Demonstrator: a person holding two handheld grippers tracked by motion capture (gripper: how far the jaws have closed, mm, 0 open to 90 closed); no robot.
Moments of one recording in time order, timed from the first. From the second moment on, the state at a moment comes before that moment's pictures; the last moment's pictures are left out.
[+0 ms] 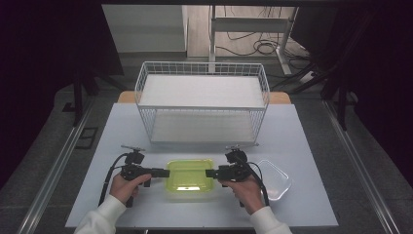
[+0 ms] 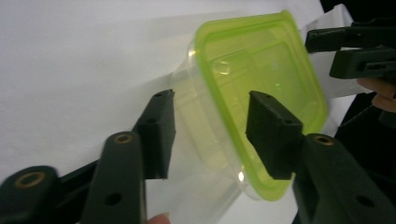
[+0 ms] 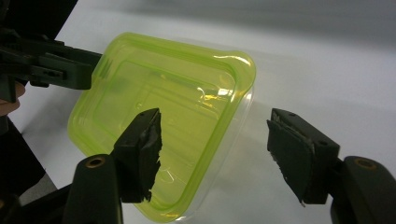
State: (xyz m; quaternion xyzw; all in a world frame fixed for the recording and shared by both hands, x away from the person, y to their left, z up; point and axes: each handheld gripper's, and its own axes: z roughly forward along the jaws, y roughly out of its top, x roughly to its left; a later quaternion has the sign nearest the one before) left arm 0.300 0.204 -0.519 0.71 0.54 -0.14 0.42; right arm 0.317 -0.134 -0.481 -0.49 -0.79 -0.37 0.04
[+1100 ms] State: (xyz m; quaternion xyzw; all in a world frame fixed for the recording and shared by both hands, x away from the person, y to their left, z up) left arm 0.299 0.206 -0.523 0.70 0.52 -0.19 0.45; right arm 0.315 -0.130 -0.488 -0.50 -0.78 -0.37 0.07
